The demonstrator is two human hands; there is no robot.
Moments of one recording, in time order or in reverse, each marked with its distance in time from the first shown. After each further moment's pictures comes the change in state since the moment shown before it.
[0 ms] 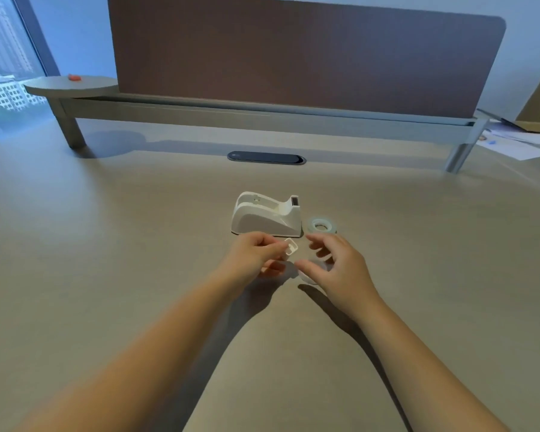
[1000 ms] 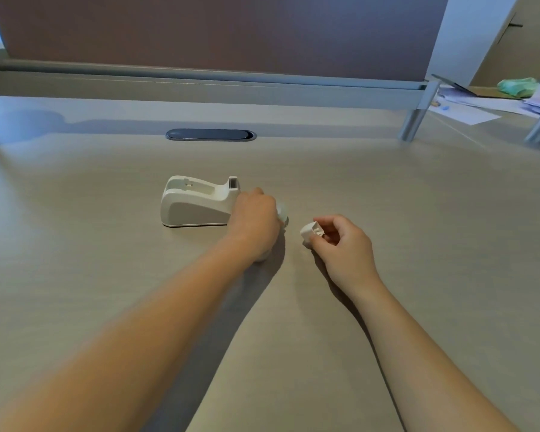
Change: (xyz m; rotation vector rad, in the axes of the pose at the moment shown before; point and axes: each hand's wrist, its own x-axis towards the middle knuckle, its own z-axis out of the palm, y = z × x) left_hand 0.066 0.013 0.084 1.271 0.101 0.378; right_hand 0.002 0.058 -0.046 0.115 0.255 0.306
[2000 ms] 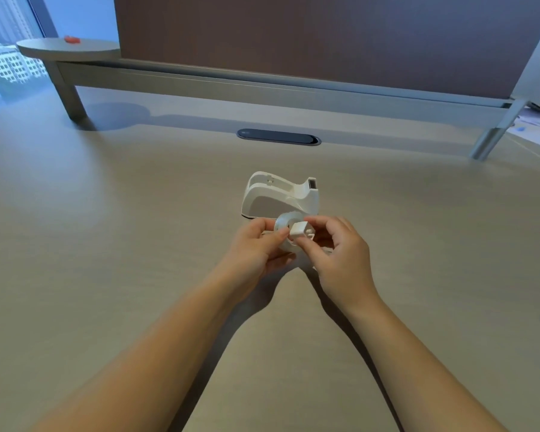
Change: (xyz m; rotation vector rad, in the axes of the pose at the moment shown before) left_hand -0.089 -0.076 -0.023 -1.549 -0.068 -0.386; right_hand -0.035 -0.052 0.078 0.035 -0.106 -0.394
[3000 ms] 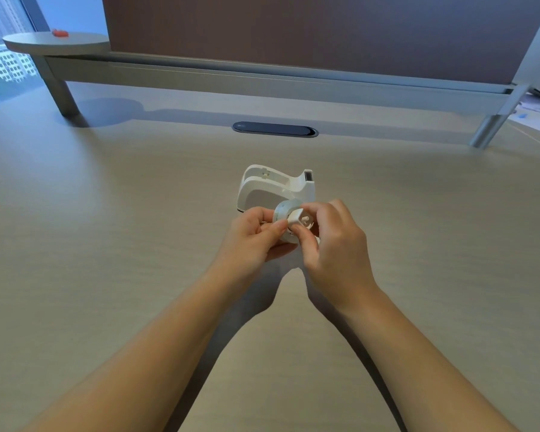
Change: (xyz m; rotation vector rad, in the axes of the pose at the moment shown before) left_hand -0.007 0.005 0.006 0.062 -0.012 0.169; right_hand 0.001 -0.013 0.002 -0.350 0.044 -0.241
